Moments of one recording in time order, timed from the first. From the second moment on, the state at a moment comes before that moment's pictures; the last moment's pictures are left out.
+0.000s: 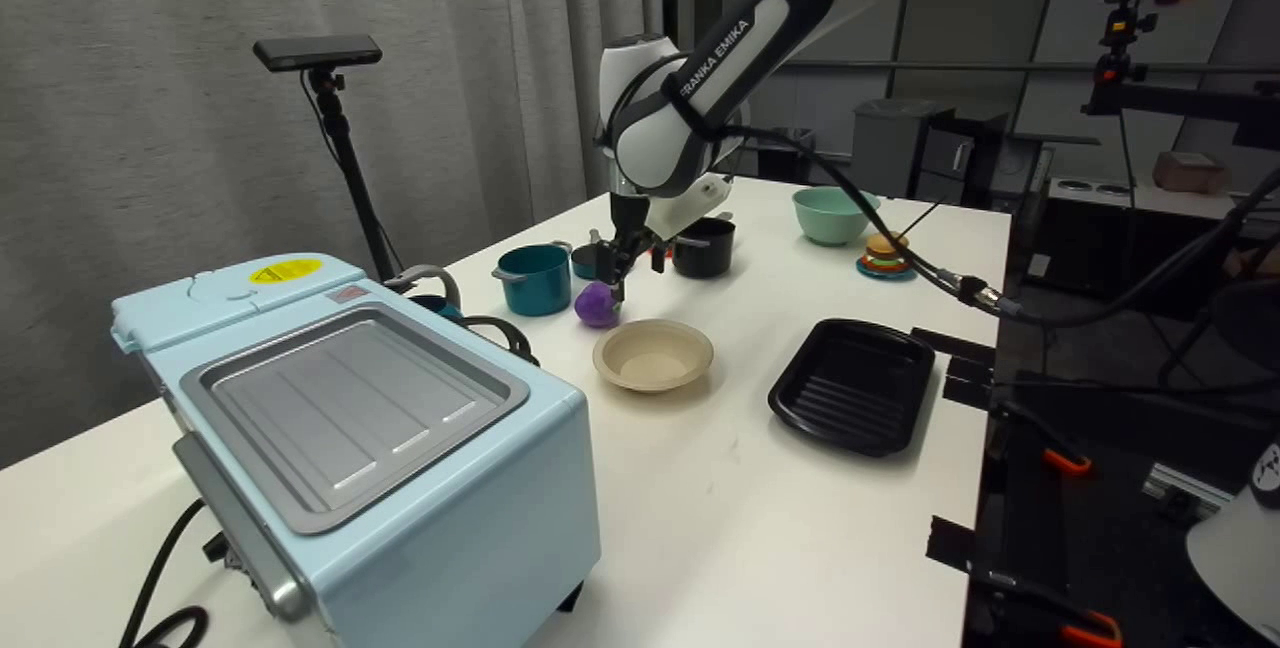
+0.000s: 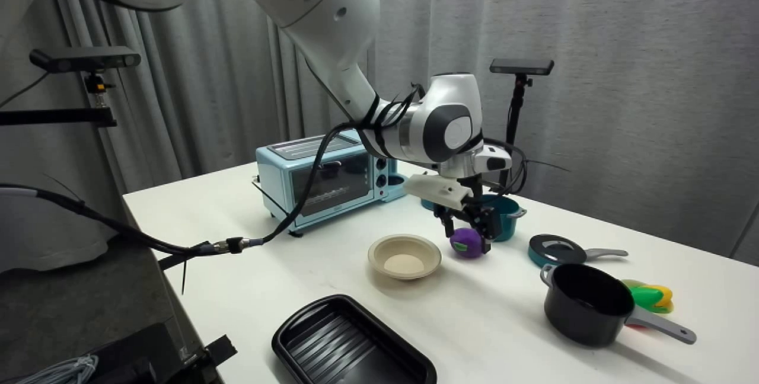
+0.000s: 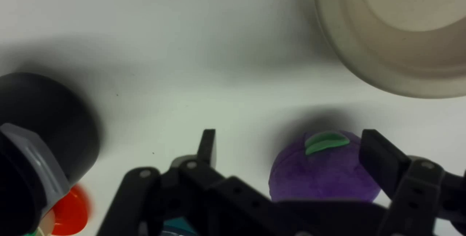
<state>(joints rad) 0.00 0.61 -0.09 -1.75 -0.12 2.50 0.14</state>
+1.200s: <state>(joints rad) 0.00 0.73 -0.07 -1.62 -0.09 2.51 0.13</state>
